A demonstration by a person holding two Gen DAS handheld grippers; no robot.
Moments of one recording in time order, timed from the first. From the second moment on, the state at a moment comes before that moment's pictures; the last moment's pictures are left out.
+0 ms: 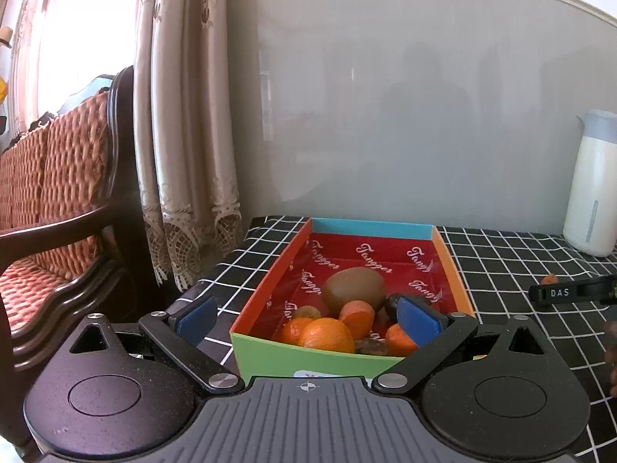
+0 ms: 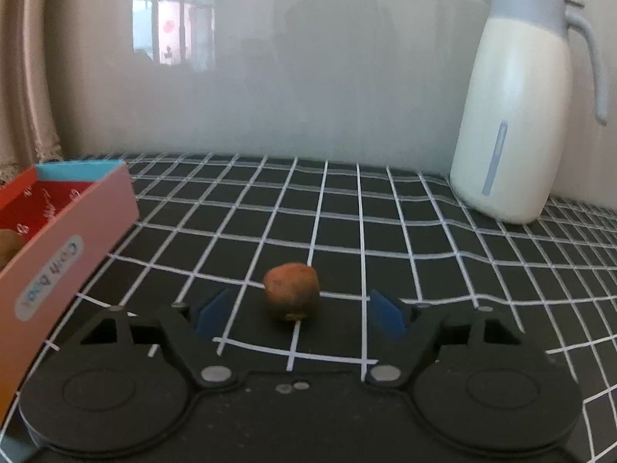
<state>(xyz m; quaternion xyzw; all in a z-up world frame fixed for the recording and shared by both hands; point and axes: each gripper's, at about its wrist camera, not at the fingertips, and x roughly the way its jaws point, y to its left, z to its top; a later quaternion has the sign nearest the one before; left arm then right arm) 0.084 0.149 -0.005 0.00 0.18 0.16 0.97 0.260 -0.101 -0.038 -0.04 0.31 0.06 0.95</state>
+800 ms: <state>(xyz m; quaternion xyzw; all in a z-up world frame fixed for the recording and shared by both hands) 0.080 0.143 -0.001 -0.01 0.18 0.15 0.97 0.193 -0.097 0.012 -0.06 0.25 0.09 0.96</state>
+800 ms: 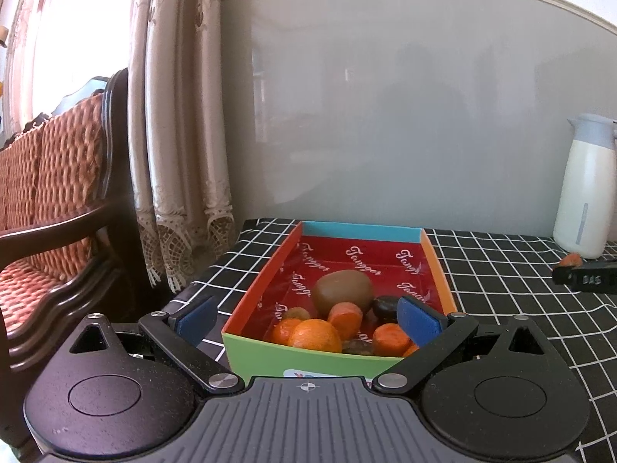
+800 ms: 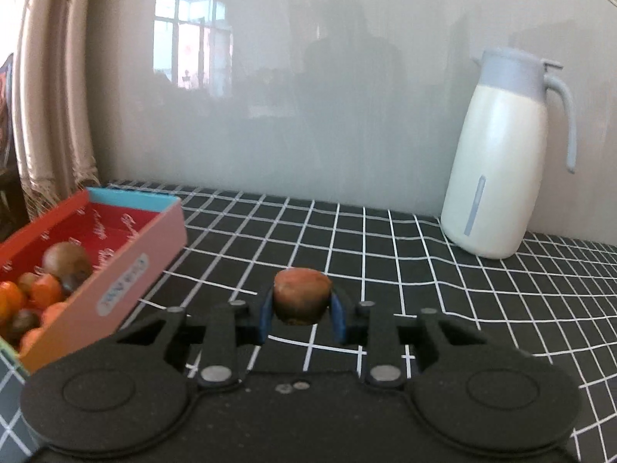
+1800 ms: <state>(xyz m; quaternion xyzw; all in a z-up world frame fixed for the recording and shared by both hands) 0.054 0.175 -0.003 0.02 0.19 0.19 0.96 0.144 0.004 0.041 -0.05 0.19 0.21 0.96</state>
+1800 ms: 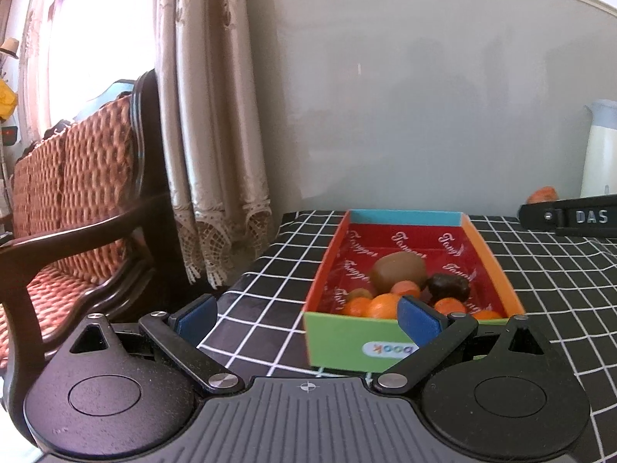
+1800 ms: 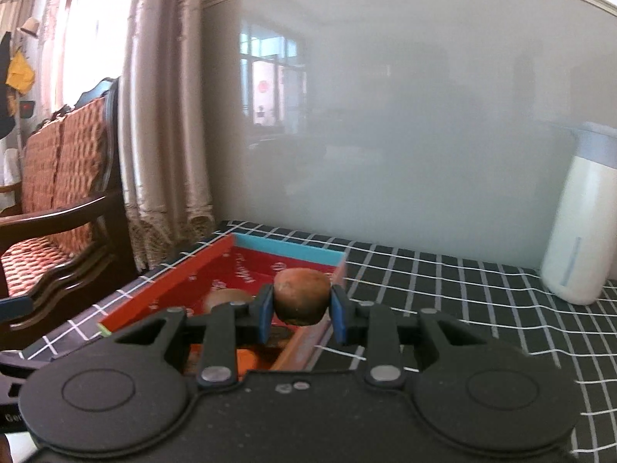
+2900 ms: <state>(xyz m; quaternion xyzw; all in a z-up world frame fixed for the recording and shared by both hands) 0.044 0.194 -0.009 0.02 0.20 0.20 0.96 0.156 0.070 -0.005 -0.08 0.25 0.27 0.93</state>
